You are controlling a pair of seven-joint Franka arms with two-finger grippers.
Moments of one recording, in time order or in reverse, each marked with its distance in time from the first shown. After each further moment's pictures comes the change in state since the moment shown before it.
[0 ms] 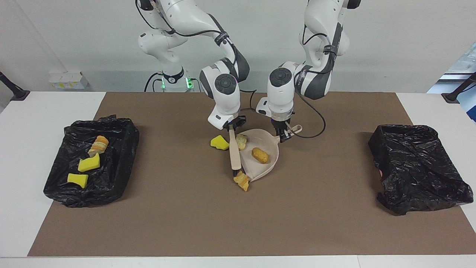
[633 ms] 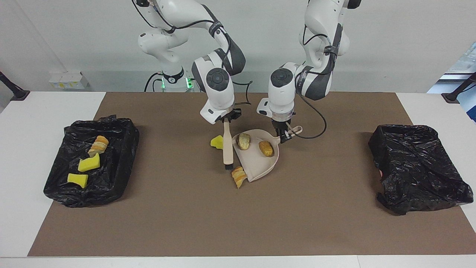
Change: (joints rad) left arm 0.002 -0.001 0.002 -0.006 0.000 0.014 0.002; right arm -0.084 -0.075 -0.025 0.044 0.008 -0.260 0.013
